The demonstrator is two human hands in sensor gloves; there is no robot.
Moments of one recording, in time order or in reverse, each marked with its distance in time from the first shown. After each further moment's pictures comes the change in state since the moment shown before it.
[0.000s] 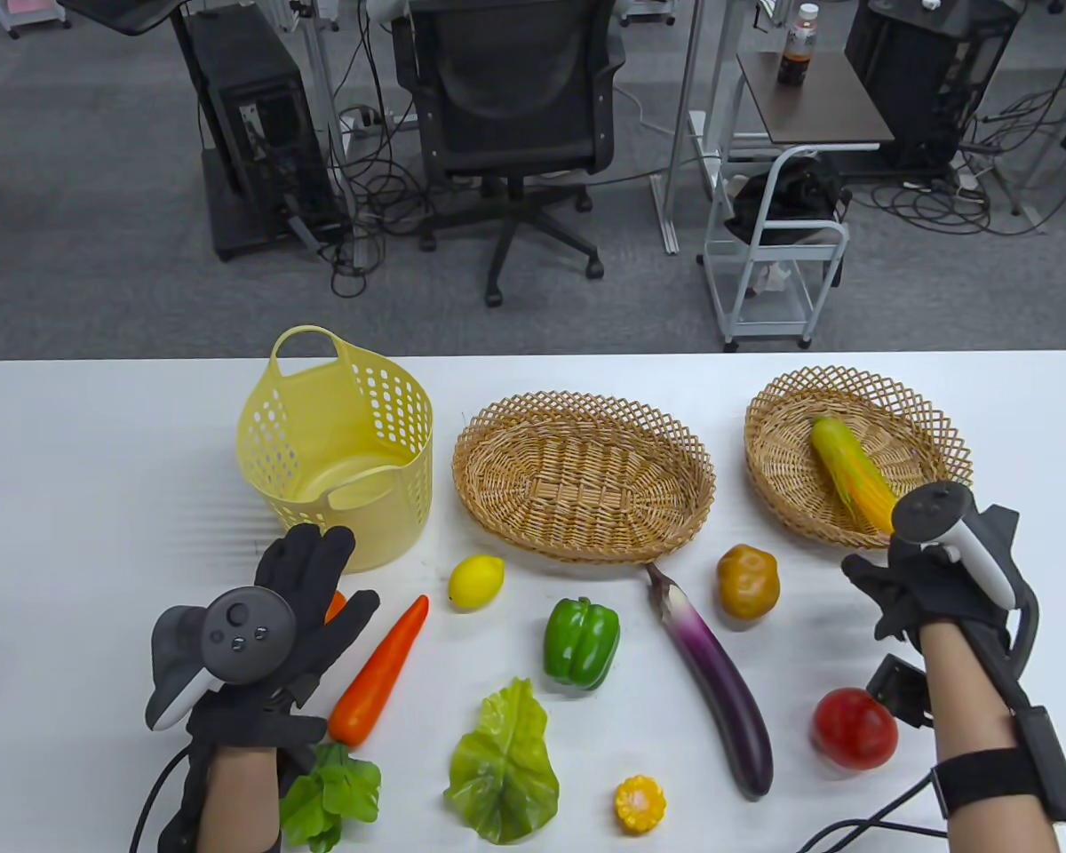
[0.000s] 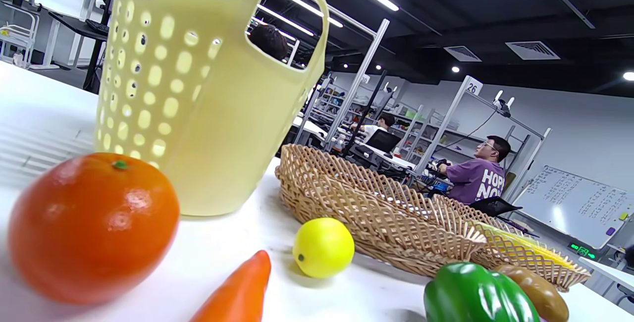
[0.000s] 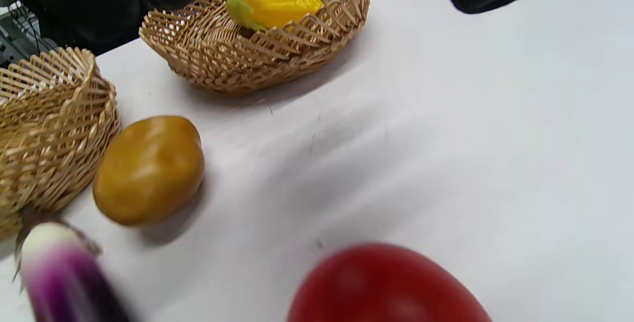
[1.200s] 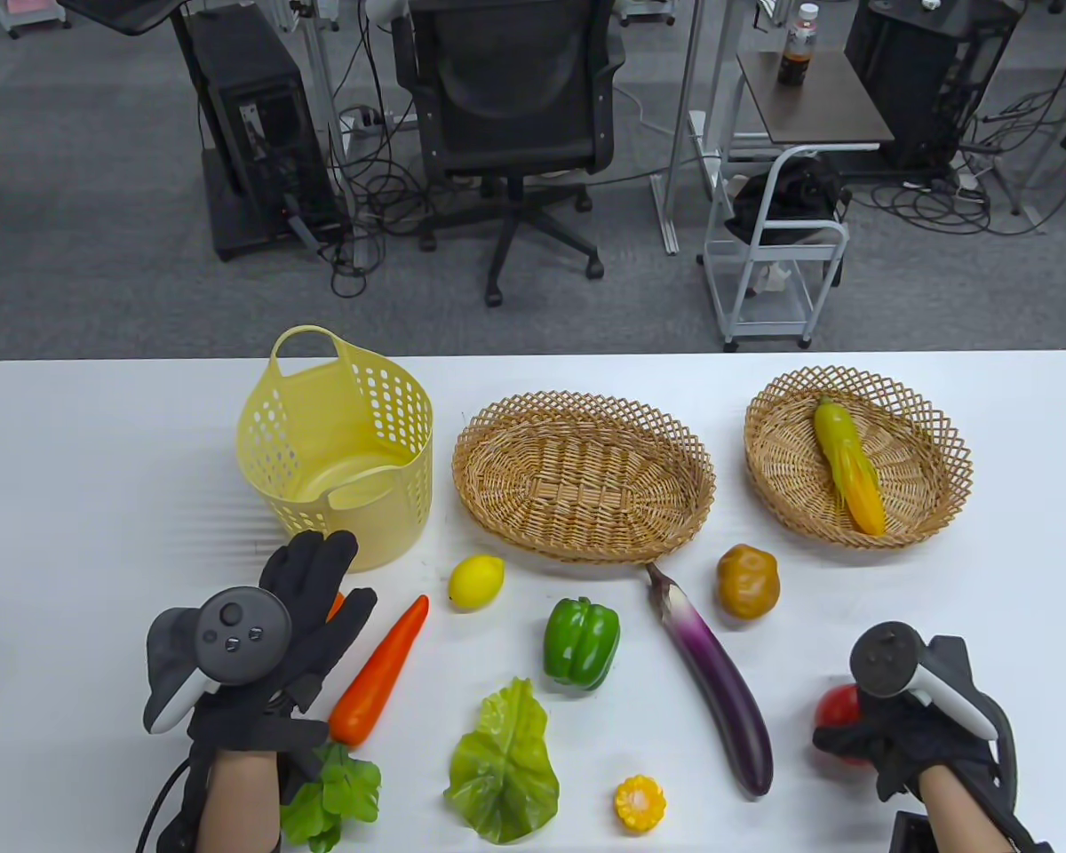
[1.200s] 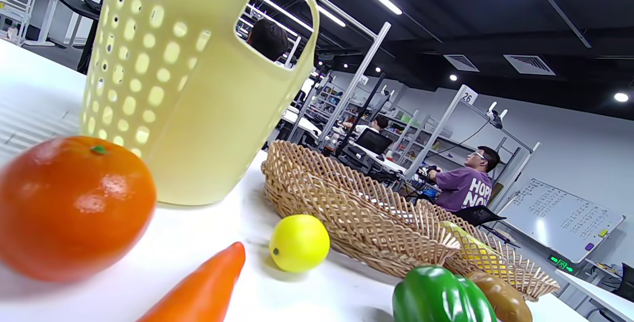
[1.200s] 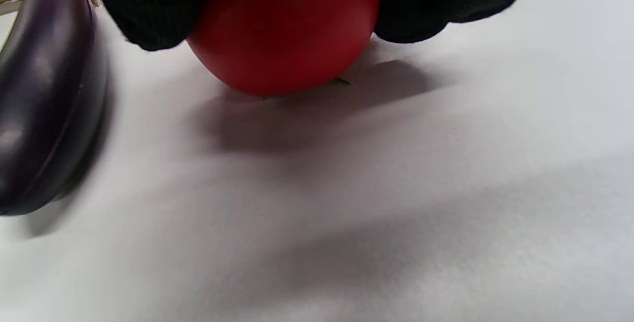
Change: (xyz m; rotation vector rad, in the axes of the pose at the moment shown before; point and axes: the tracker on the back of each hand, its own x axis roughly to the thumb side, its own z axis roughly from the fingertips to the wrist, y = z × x) left_hand 0.001 0.000 0.002 -0.014 0.001 0.072; right_hand -0.039 0.101 0.018 0.119 -0.198 0.201
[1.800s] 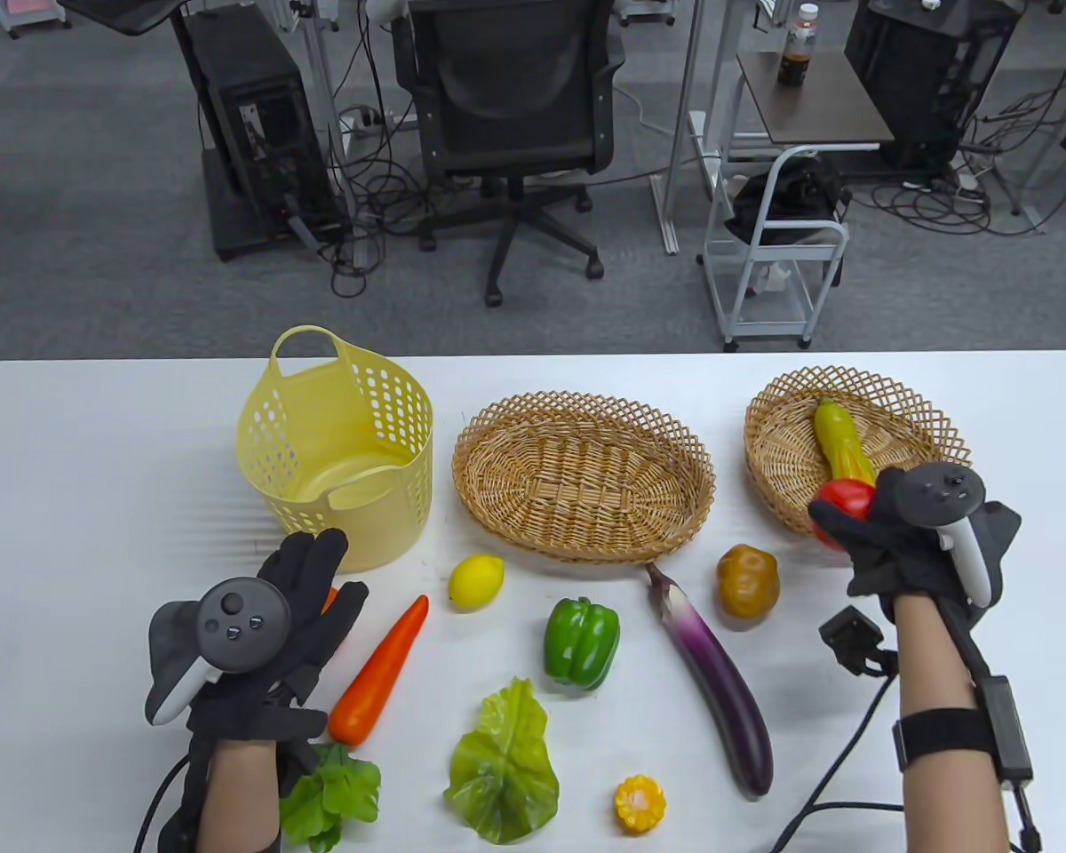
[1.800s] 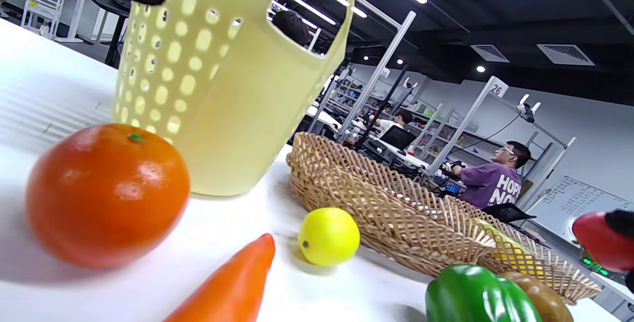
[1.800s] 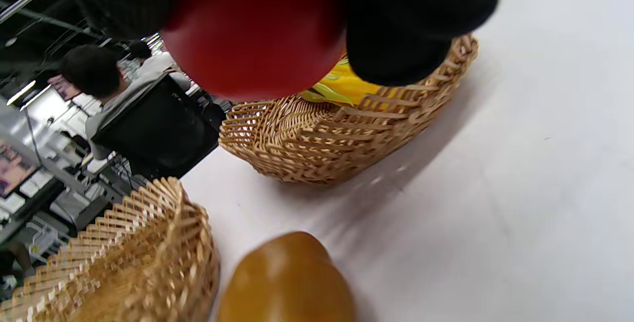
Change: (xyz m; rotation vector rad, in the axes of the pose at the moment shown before) left_hand -0.014 -0.005 -0.008 -0.025 0.077 -0.011; right_hand 0.026 -0.136 -0.065 -0.418 0.103 -0.597
